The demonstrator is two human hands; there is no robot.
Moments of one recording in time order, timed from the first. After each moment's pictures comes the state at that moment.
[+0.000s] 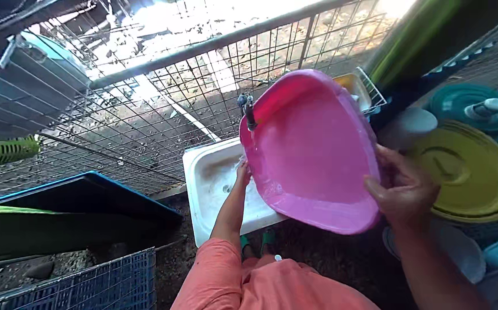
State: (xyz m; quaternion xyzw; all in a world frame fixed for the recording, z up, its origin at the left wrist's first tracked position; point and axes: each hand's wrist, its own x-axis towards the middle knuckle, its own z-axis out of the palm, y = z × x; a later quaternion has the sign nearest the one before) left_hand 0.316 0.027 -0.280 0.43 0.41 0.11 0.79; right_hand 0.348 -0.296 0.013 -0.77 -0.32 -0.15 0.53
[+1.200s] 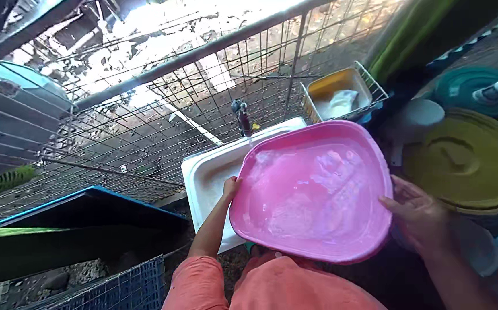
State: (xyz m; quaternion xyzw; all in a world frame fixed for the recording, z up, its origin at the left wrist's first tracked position) left_hand 0.260 0.077 -0.262 0.81 0.38 -0.15 0.43; right_hand 0.346 -0.353 -0.025 -0.75 -0.04 0.07 0.65
